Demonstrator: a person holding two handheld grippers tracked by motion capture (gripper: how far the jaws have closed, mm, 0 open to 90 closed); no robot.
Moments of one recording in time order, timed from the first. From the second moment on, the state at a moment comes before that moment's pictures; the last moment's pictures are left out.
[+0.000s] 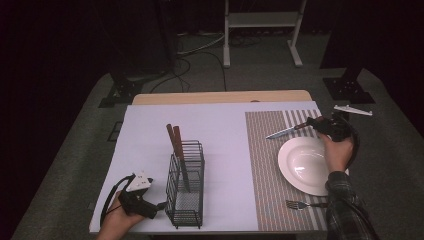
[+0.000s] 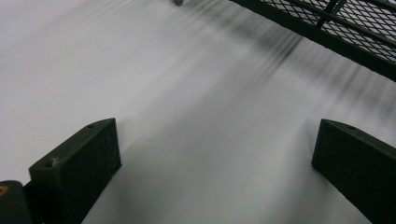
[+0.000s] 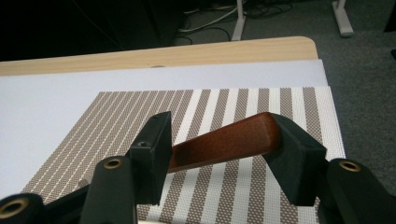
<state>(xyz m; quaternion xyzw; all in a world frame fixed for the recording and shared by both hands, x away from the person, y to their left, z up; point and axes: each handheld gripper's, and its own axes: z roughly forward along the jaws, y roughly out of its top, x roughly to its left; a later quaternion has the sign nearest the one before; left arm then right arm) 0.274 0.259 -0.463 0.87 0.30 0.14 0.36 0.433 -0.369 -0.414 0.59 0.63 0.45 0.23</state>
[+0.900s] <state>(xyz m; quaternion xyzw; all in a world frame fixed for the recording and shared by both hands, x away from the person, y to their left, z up) 0.274 0.259 -0.463 0.87 0.30 0.14 0.36 0.438 -0.374 -0.433 0.62 0.64 0.41 0.19</state>
